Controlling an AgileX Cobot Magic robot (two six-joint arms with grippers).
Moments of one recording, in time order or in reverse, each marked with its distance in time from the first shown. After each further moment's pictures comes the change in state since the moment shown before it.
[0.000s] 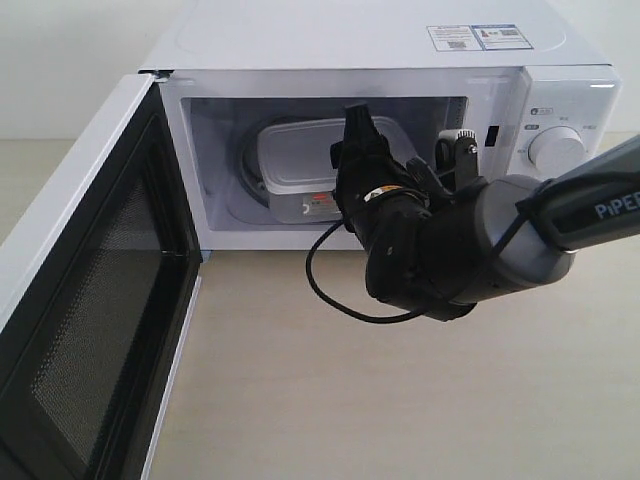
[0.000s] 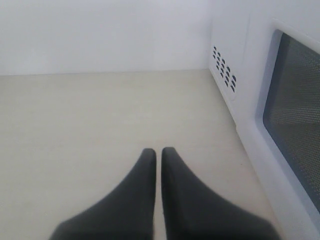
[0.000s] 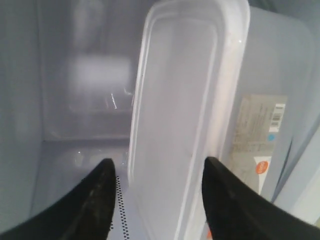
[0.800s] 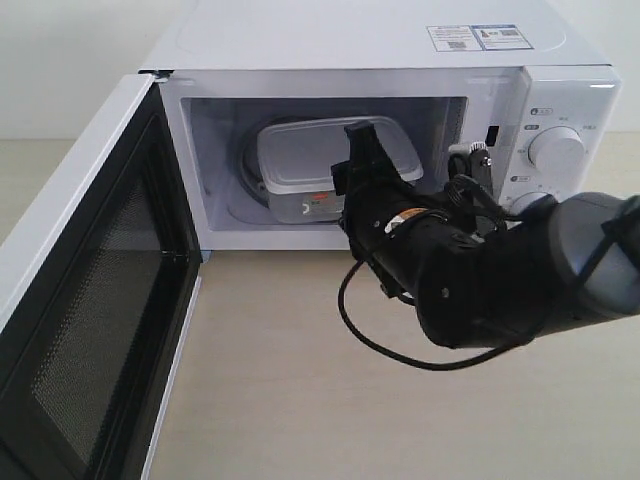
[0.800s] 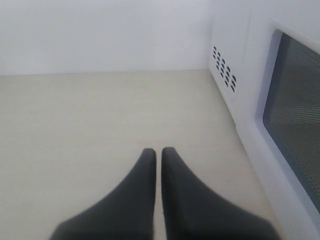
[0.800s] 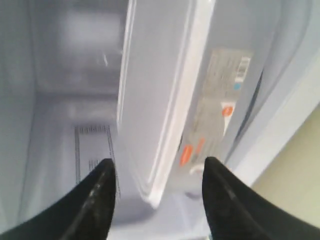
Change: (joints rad) left arm 0.000 0.000 0.000 0.000 0.000 0.000; right arm -0.002 -0.120 0.181 -0.263 0.055 0.157
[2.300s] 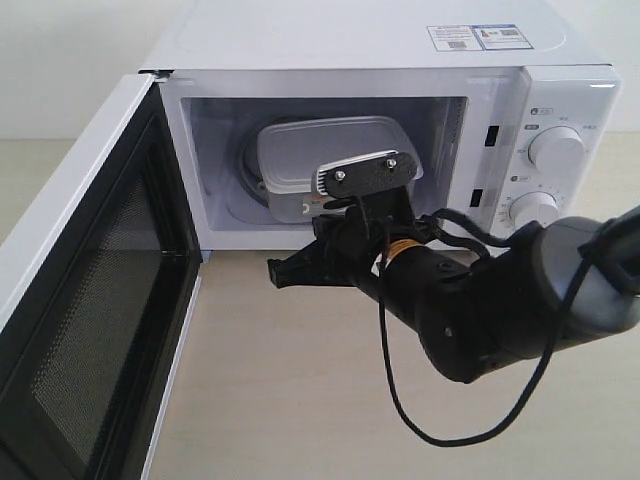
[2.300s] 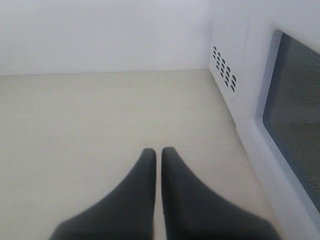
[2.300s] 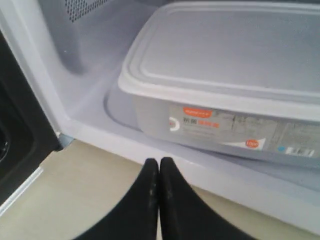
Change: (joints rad) left arm 0.000 0.000 0.000 0.000 0.000 0.000; right arm 0.002 0.057 0.031 -0.238 0.011 -1.184
